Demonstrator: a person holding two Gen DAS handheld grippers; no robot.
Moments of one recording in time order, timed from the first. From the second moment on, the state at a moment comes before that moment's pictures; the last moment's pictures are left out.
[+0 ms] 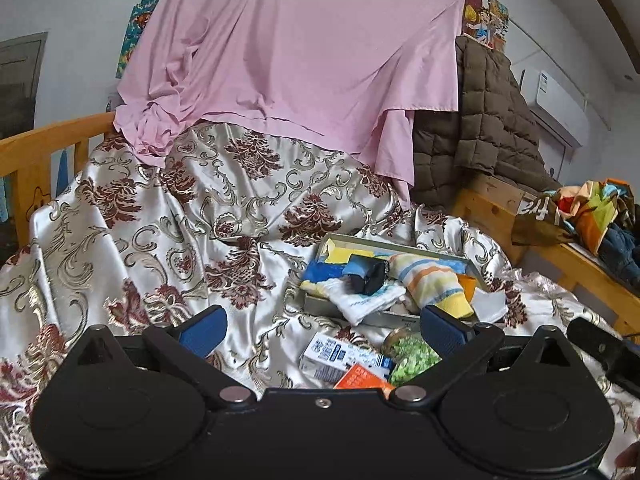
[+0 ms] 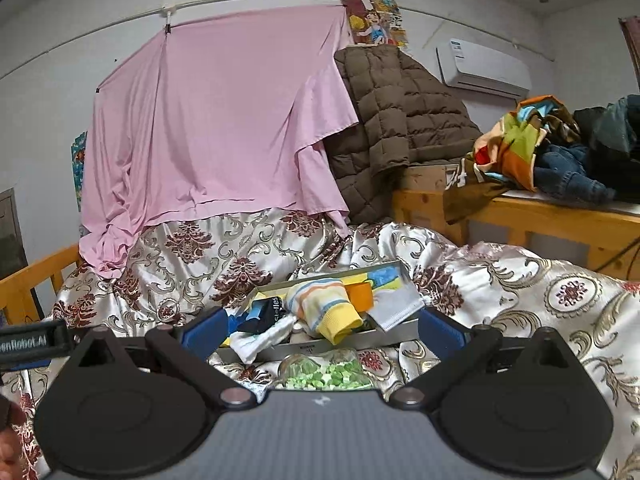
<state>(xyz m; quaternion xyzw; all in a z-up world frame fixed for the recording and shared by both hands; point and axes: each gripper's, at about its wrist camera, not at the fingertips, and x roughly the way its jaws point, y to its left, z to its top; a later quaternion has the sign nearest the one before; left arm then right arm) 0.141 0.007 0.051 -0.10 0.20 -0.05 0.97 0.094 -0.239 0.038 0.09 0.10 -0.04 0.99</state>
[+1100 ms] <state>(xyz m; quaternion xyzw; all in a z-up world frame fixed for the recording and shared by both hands) 0.081 0.019 0.021 -0.06 0.20 0.02 0.98 0.056 -0.201 0.016 0.04 0.14 -0.03 0.99</state>
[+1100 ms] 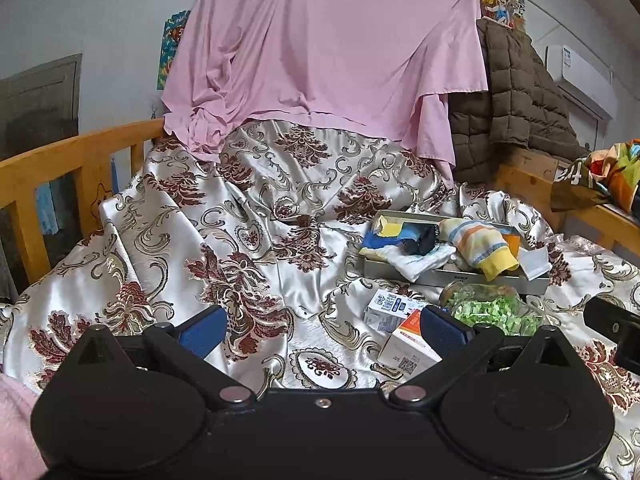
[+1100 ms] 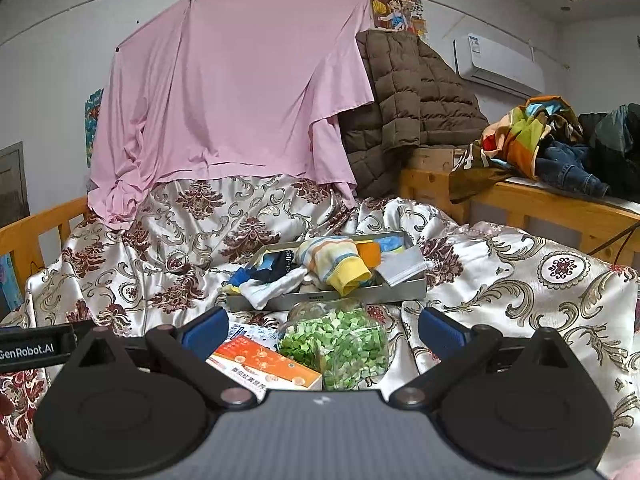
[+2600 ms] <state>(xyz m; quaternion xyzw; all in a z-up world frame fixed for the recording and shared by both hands) 0.084 0.013 0.008 -0.01 0.22 0.04 0.97 0.077 -0.200 -0.004 0.03 0.23 -0.04 0.97</state>
